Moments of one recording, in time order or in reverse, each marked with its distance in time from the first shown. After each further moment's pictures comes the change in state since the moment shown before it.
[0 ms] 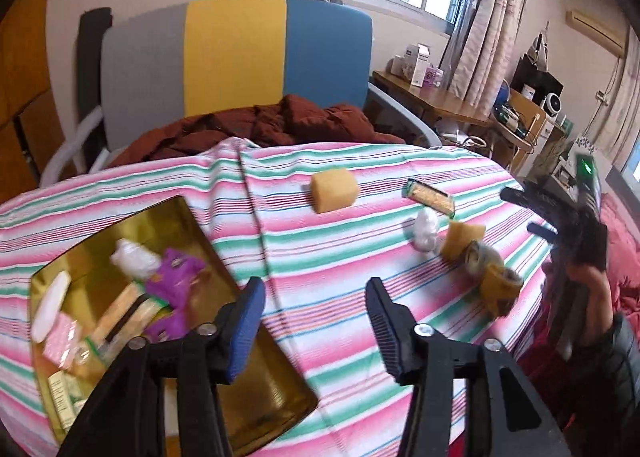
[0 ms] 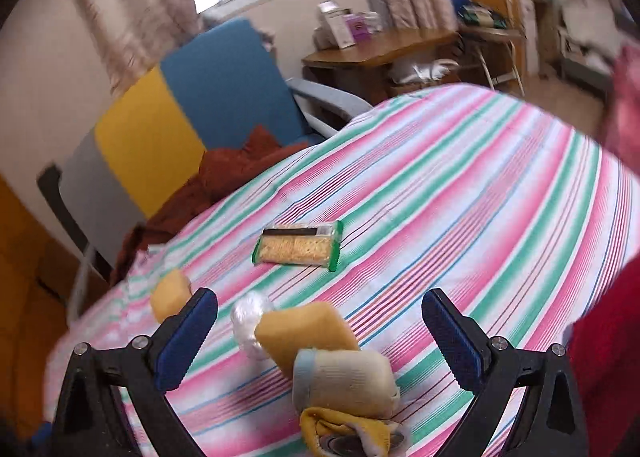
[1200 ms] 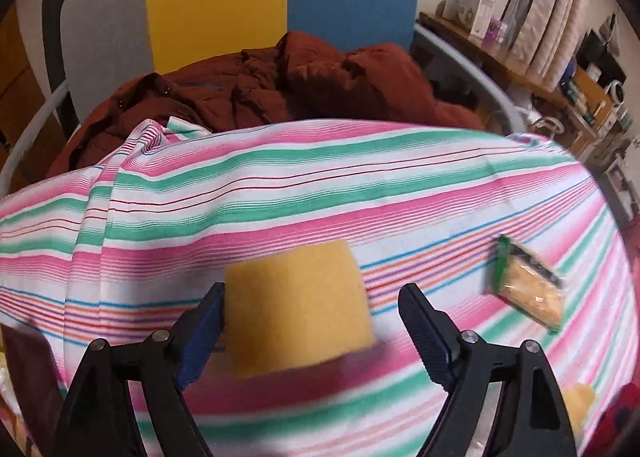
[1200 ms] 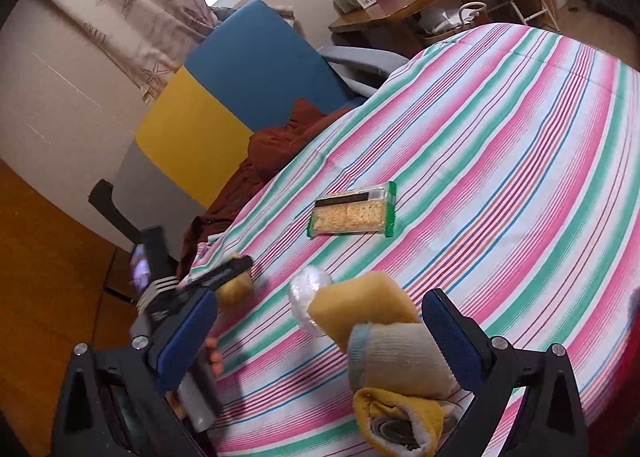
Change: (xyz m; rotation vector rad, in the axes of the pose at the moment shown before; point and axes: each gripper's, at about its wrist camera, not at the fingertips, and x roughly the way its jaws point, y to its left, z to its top) left arm 0.276 -0.045 0.113 -0.046 0.218 0.162; right arm 0.018 -0.005 -0.004 0.097 0.130 0.256
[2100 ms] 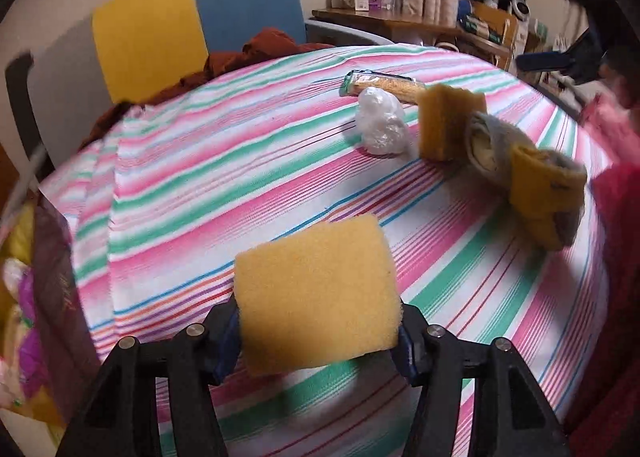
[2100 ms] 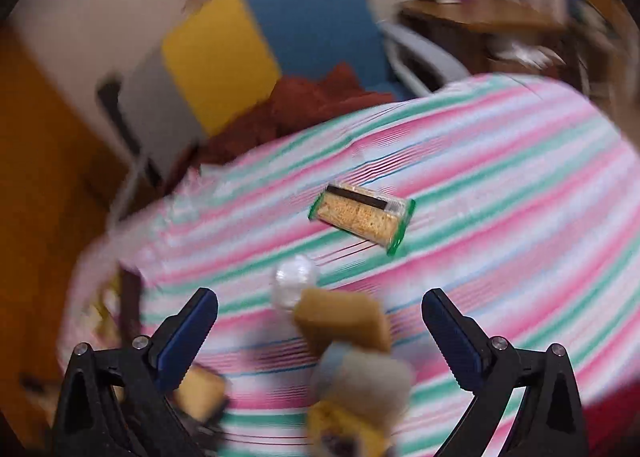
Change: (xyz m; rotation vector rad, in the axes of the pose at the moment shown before) left arm -0.099 -0.020 -0.202 0.305 -0.113 -0.123; right arm 0.036 0.035 0.034 -0.417 0.217 -0.098
